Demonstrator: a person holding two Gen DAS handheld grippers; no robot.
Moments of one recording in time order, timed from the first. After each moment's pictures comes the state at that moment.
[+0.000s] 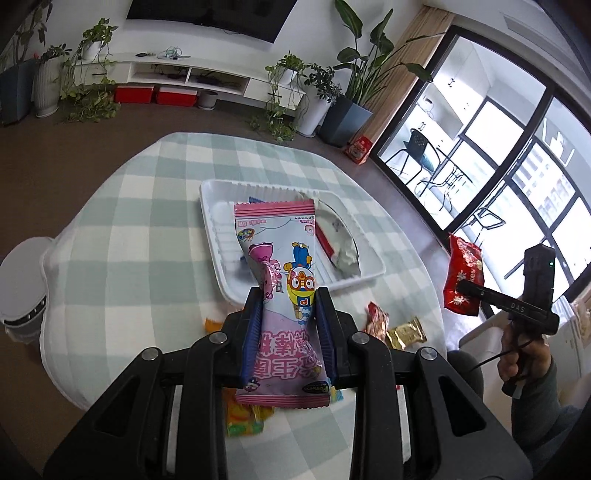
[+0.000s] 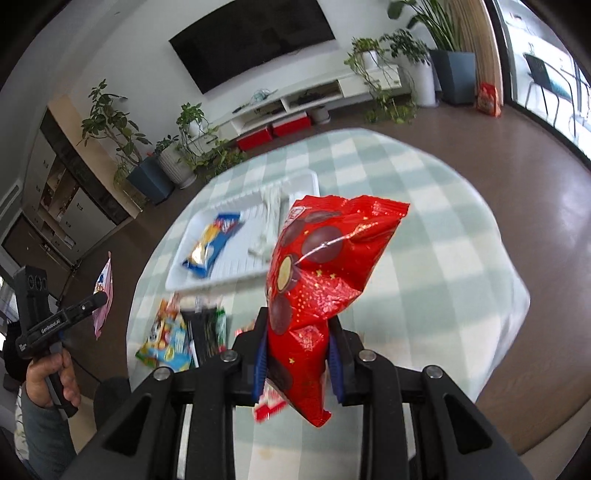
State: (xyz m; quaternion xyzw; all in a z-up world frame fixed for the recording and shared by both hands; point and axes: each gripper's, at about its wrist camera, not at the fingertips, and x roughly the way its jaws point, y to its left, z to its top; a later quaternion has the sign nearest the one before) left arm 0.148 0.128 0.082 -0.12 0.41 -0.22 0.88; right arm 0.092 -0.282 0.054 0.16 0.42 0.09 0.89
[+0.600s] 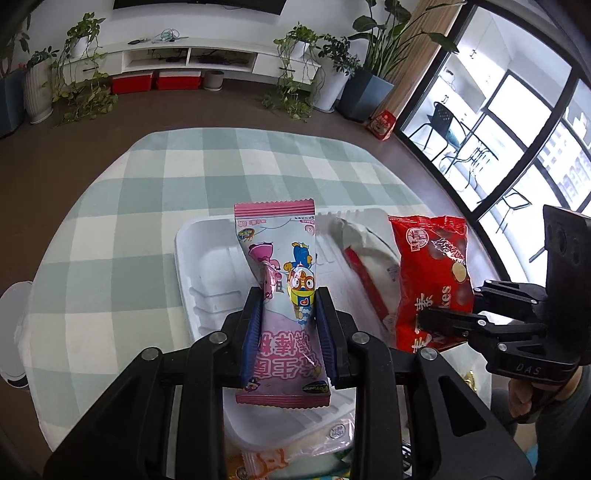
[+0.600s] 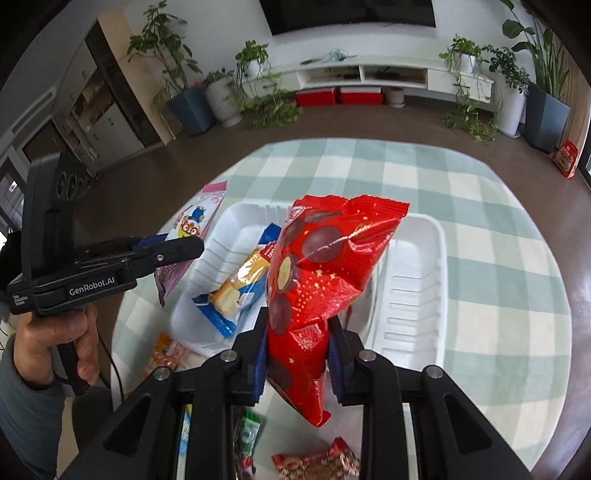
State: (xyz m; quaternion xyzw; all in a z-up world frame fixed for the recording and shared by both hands) left arm 0.312 0.073 0.032 -0.08 0.46 -0.19 0.86; right arm 0.266 -0.165 0.034 0.03 0.48 0.19 0.85
